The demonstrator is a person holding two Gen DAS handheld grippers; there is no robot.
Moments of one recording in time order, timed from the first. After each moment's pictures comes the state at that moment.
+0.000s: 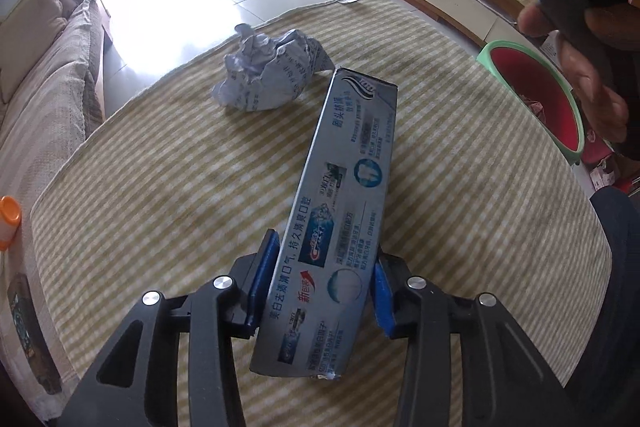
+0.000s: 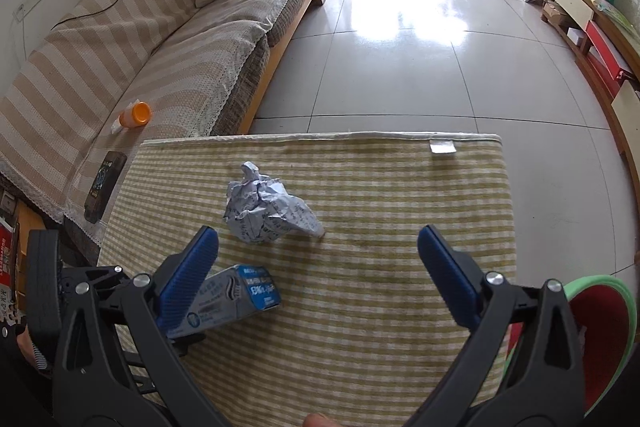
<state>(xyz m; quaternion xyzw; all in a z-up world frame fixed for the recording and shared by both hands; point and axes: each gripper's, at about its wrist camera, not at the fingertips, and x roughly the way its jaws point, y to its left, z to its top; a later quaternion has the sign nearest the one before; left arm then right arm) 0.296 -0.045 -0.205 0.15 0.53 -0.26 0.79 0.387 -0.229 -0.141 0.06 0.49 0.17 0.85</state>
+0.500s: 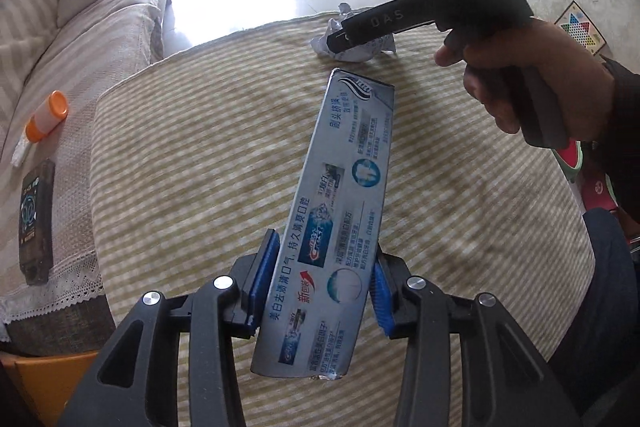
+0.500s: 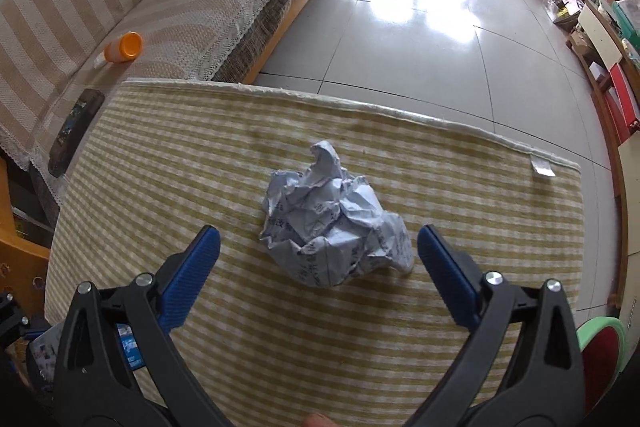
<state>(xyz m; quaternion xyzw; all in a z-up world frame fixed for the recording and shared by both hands) 0.230 0.037 -0.178 0.07 0.54 -0.18 0.82 0.417 -0.131 -0.194 -0.04 0.53 0.17 0.83</state>
